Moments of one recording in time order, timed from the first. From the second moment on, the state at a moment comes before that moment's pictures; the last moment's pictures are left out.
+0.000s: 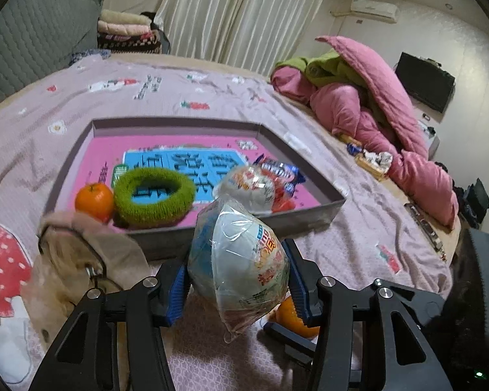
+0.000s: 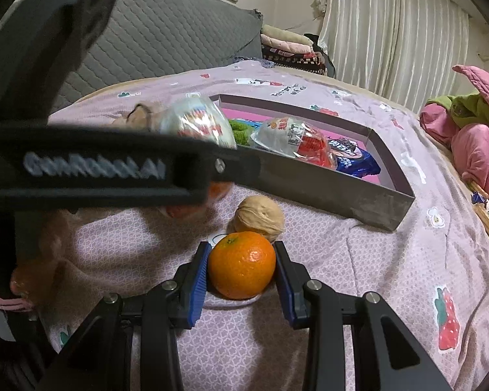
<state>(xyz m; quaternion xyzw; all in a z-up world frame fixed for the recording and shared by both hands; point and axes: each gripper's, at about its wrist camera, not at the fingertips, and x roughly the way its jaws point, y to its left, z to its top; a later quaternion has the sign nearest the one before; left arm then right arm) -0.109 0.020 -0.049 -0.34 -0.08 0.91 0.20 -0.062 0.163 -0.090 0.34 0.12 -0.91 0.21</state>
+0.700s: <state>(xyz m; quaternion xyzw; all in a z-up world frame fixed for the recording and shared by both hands) -0.078 0.003 -0.018 -0.29 -0.06 0.93 0.19 -0.060 0.182 -0.066 0.29 0.07 -0.93 0.20</state>
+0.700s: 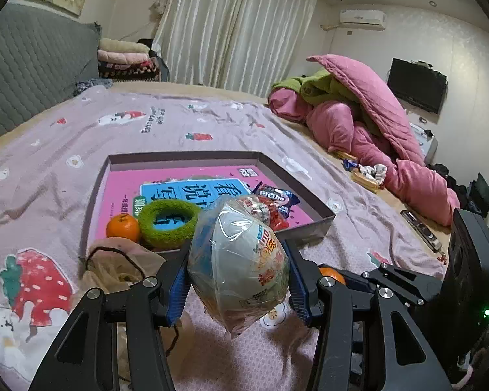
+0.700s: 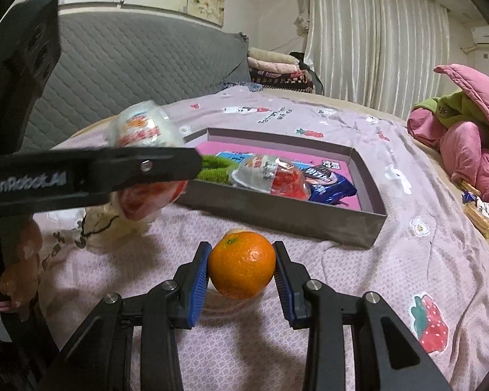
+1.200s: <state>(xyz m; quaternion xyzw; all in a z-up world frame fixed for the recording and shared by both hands) -0.072 -0.020 -0.004 -0.27 -0.06 0.95 0.17 -0.055 0.192 -0.046 0.25 0.06 -0.95 0.18</state>
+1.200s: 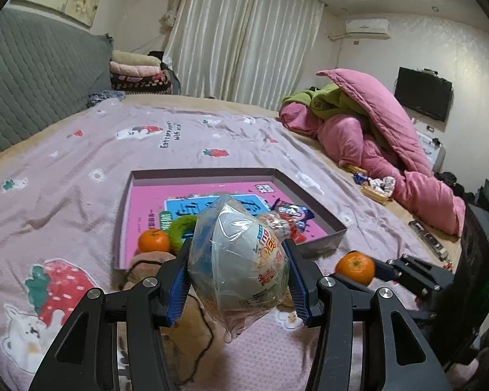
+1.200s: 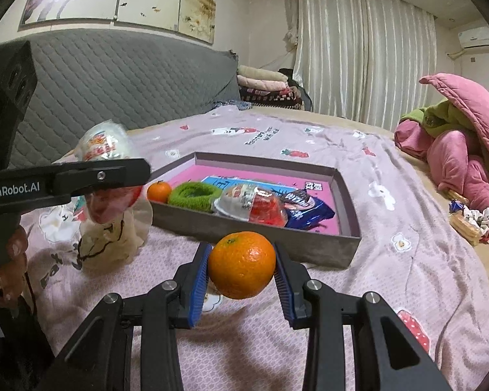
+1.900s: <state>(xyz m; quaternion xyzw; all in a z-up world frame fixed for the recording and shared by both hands) -0.078 -0.046 0.007 -0.26 -0.07 0.95 0.14 -0.076 0.202 -0.015 0.23 0.05 -0.96 0.18</state>
